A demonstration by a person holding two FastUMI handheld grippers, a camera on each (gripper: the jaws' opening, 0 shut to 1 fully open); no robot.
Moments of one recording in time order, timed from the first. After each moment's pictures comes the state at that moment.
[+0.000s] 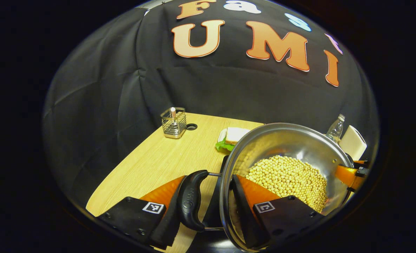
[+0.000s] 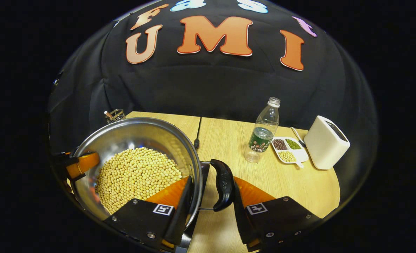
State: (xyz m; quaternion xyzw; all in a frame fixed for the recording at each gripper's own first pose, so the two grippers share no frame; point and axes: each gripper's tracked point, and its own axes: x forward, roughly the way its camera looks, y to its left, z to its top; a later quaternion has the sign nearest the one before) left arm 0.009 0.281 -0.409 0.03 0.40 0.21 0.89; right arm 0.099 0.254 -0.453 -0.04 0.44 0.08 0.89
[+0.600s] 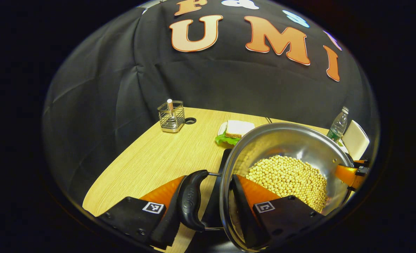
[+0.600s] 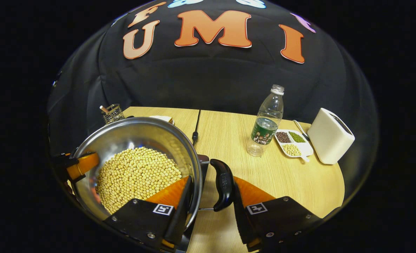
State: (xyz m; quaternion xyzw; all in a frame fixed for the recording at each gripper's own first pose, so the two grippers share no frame) left arm 0.004 0.277 -0.429 0.03 0.41 0.22 0.88; right arm 0.092 0.254 -0.480 -0.04 0.46 0.08 0.88
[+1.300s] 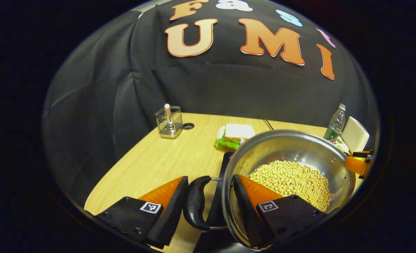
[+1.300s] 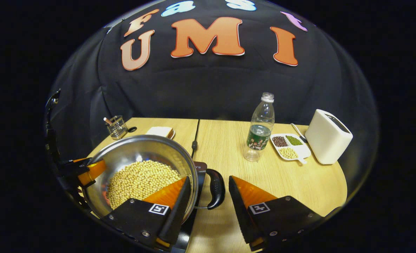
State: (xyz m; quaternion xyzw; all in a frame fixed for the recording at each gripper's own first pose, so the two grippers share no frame) left arm 0.017 0.275 -0.411 0.06 0.38 0.21 0.90; right arm 0.096 0.245 -0.436 0.00 0.41 0.08 0.91
